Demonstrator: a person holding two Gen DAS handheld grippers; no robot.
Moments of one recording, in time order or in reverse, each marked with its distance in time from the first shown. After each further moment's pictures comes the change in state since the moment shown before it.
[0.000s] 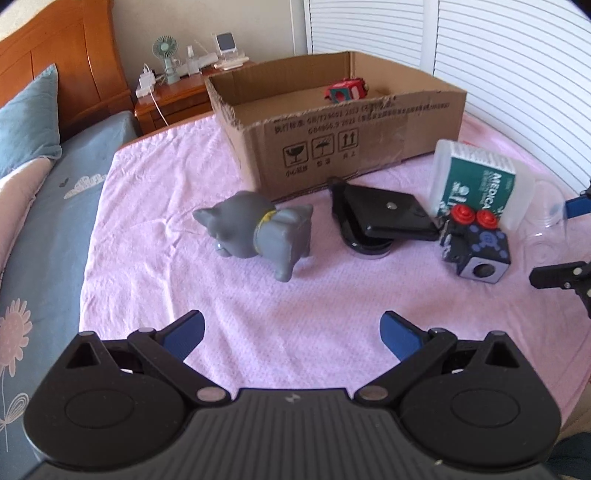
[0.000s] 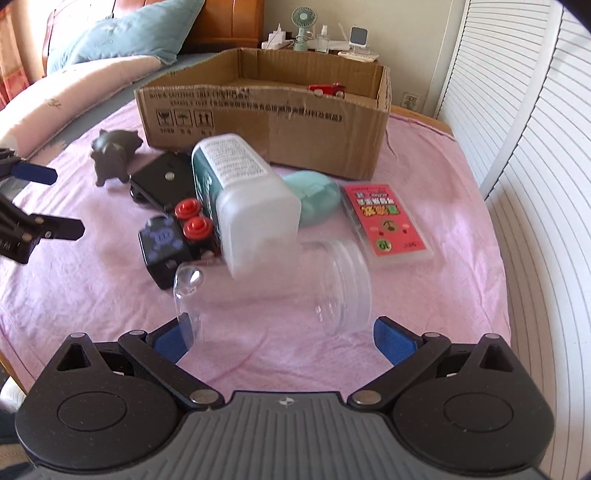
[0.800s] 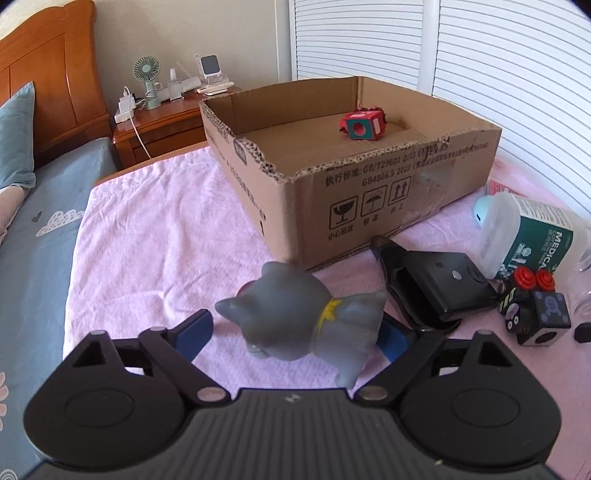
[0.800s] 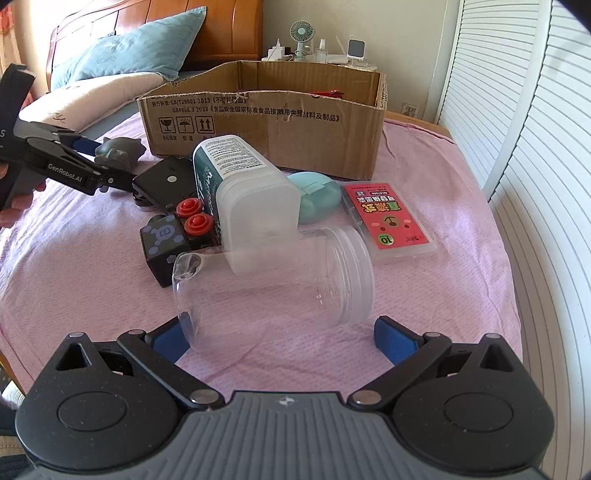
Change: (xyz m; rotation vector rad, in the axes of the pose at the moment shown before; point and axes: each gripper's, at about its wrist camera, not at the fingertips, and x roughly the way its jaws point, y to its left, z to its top) left arm 0.046 0.038 0.038 0.032 -0.109 -0.085; right arm 0.000 -0.003 -0.011 0.019 -0.077 0.022
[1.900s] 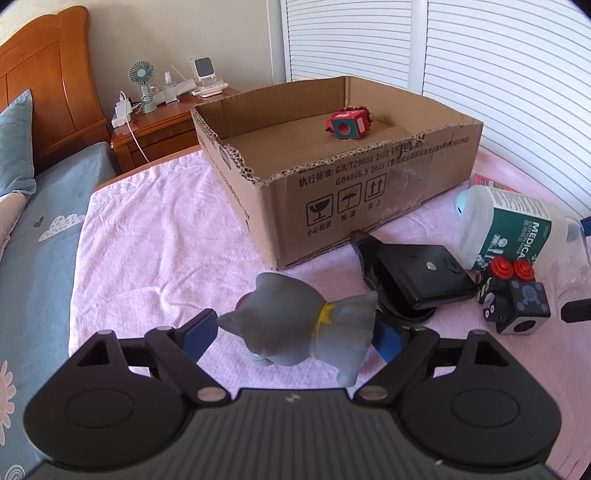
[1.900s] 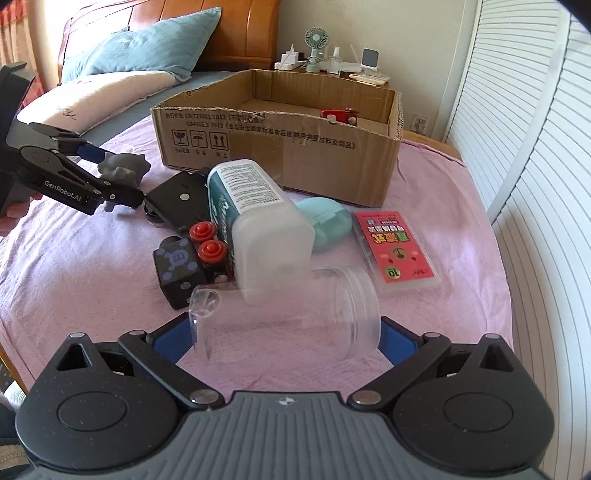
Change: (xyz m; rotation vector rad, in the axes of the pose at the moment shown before) left arm -0.015 -0.012 -0.002 0.029 0.008 0.006; right arm -0.005 0.008 0.019 -0.052 -0.007 0.012
